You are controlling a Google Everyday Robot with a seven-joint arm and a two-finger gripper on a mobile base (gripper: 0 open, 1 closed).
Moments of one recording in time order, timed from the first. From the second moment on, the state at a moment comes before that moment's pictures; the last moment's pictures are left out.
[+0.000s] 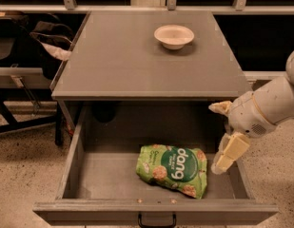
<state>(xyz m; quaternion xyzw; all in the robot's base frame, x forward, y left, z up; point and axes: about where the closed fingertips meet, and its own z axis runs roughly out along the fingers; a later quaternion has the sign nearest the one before) 0.448 -0.175 0.795 -0.61 0.74 0.17 0.23</state>
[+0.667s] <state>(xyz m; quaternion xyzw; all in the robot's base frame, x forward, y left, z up) 0.460 -0.158 0.744 -0.61 0.74 0.18 0.20</state>
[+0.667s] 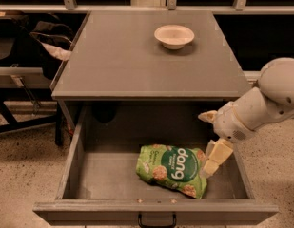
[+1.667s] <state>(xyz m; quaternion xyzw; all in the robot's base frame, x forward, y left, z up) 0.455 -0.149 0.740 -0.62 0.74 0.18 0.19</state>
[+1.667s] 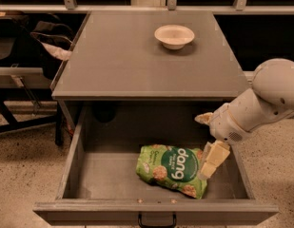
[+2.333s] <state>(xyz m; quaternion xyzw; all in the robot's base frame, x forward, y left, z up) 0.464 -0.127 0.693 -0.62 0.74 0.16 0.20</state>
